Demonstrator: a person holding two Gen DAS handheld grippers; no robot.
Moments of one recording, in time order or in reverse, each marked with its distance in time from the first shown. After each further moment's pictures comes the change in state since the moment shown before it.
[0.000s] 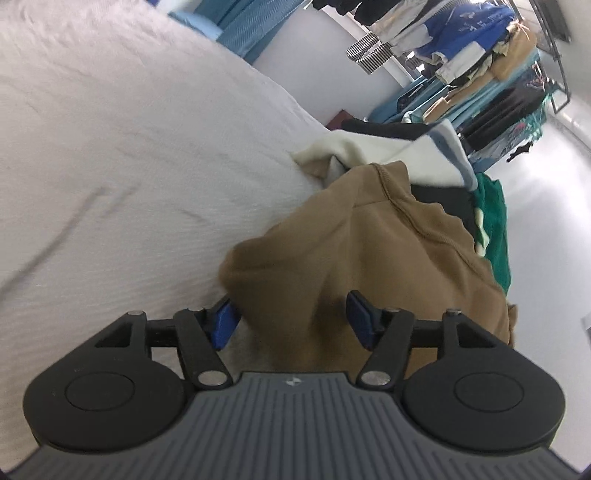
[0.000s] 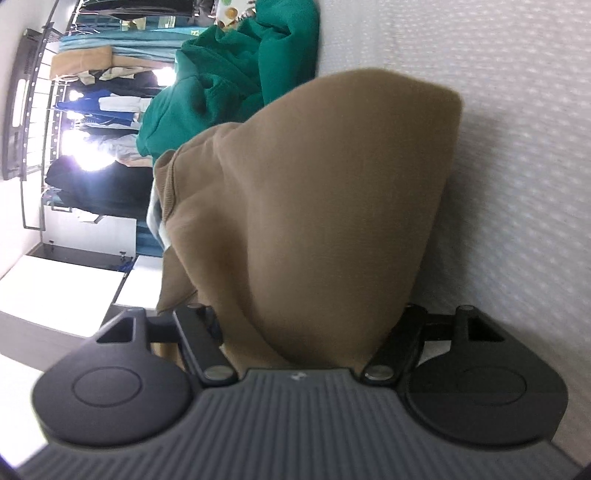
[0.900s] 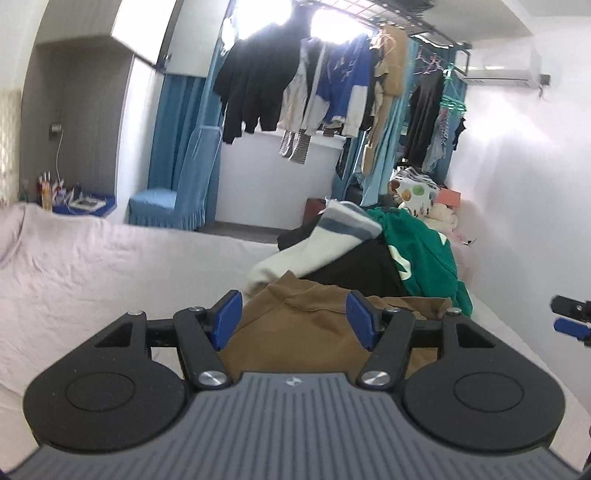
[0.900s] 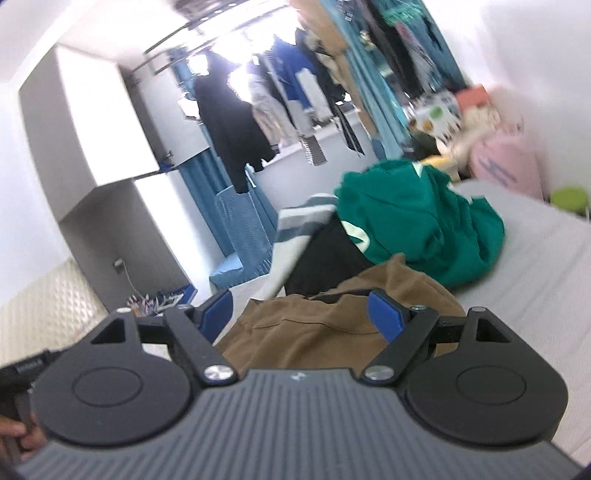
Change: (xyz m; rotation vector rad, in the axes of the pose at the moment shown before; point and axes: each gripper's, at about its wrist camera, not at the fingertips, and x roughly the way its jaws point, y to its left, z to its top) left arm -0.233 -0.217 -0.046 0.518 -0.332 0.106; right arm -0.149 0.248 -0.139 -0.954 -0.203 -0.058
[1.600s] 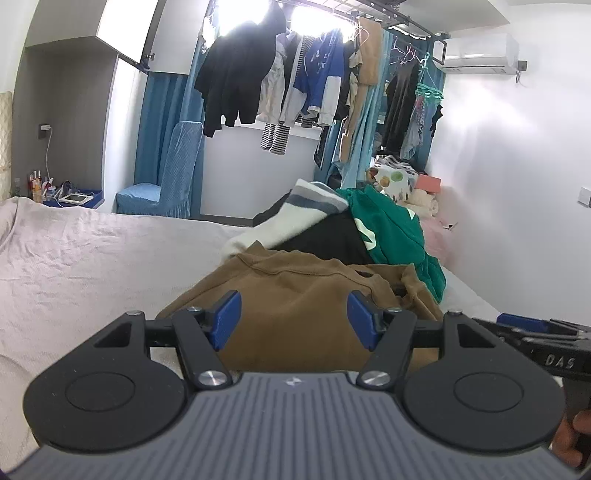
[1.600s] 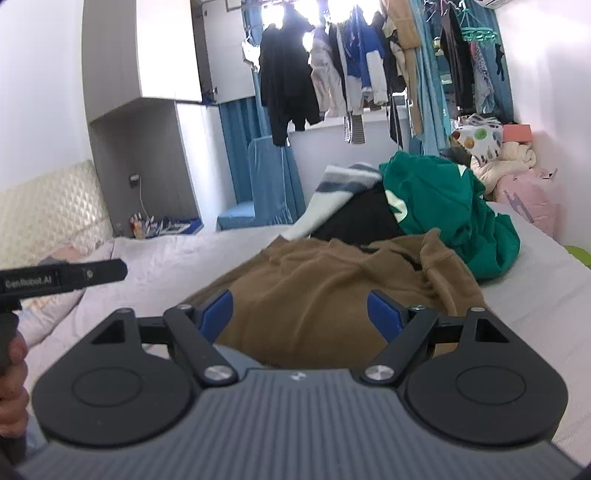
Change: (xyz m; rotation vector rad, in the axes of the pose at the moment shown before) left arm -0.051 -0.046 -0.057 0.021 0.022 -0.040; right arm -0.024 0.068 -0.063 -0.291 0.106 0.002
